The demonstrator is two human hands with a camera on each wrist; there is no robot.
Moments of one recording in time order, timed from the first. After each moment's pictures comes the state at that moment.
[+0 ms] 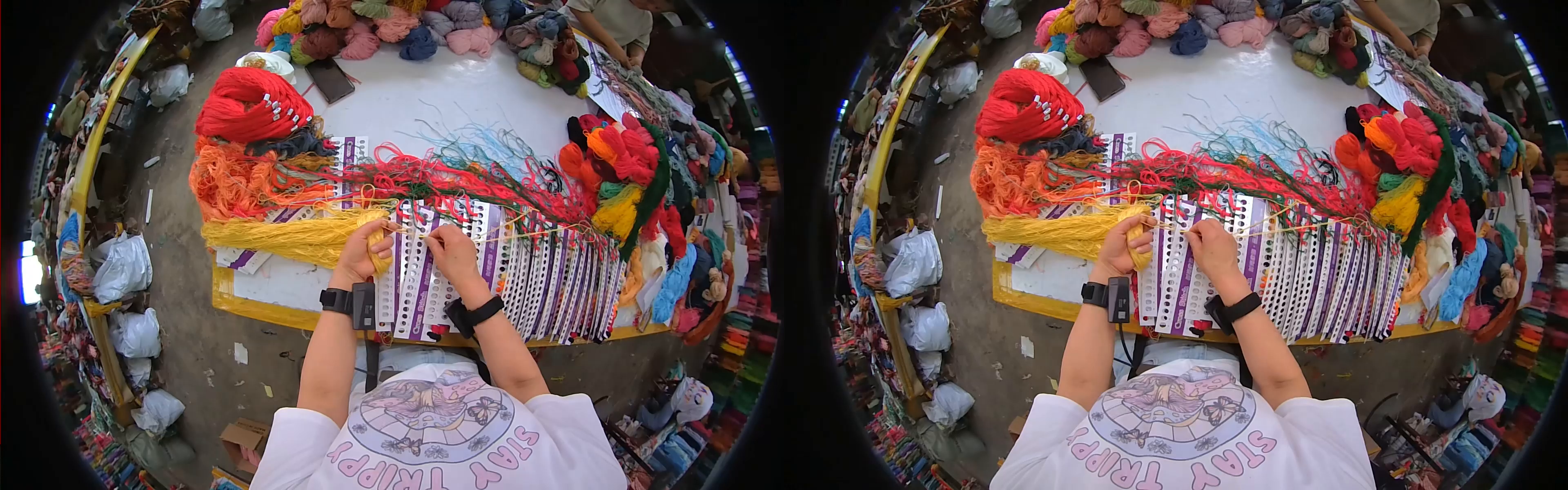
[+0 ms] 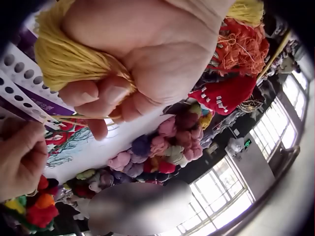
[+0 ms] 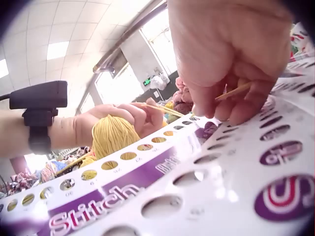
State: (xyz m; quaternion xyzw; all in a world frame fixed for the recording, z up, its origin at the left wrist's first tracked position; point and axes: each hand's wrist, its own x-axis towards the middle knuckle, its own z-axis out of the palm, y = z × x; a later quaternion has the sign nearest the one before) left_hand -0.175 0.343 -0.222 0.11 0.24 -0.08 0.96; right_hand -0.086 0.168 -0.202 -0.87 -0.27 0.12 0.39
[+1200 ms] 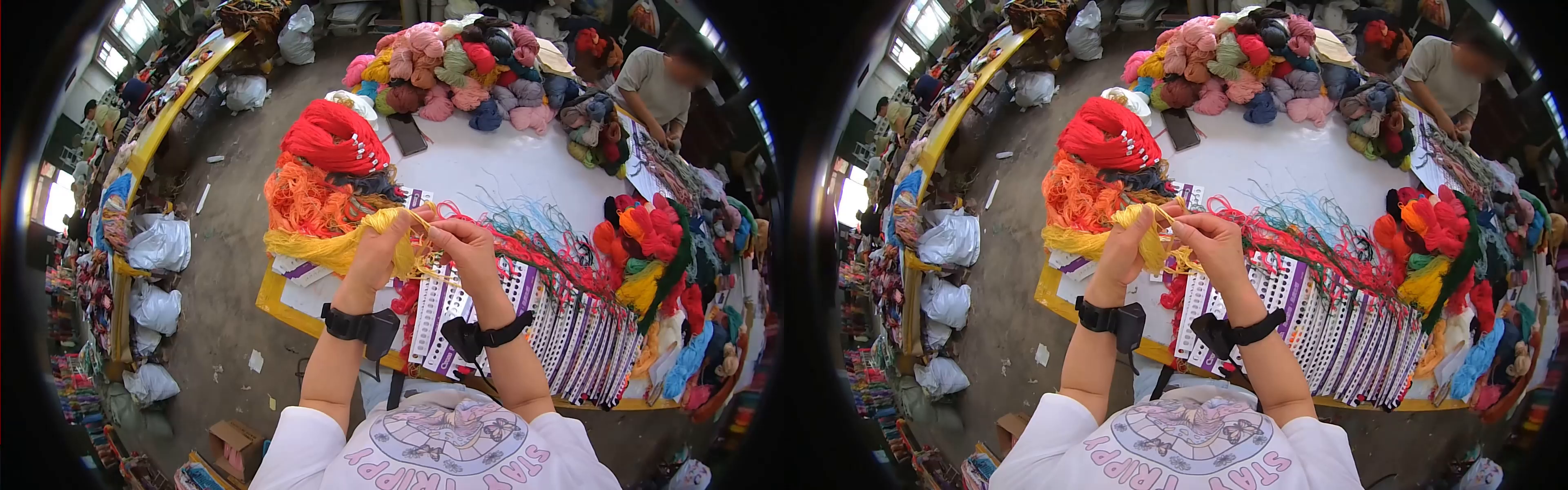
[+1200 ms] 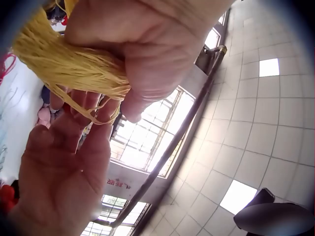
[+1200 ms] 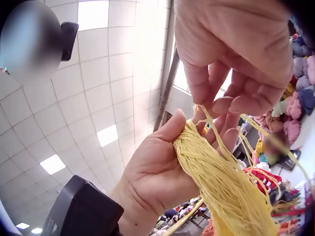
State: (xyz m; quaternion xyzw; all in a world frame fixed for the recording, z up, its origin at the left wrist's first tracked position) left_hand -0.181 0.375 -0.033 0.47 0.17 0.15 0.85; right_hand -0.082 0.263 -0.046 -0.57 -0.20 0.36 0.71
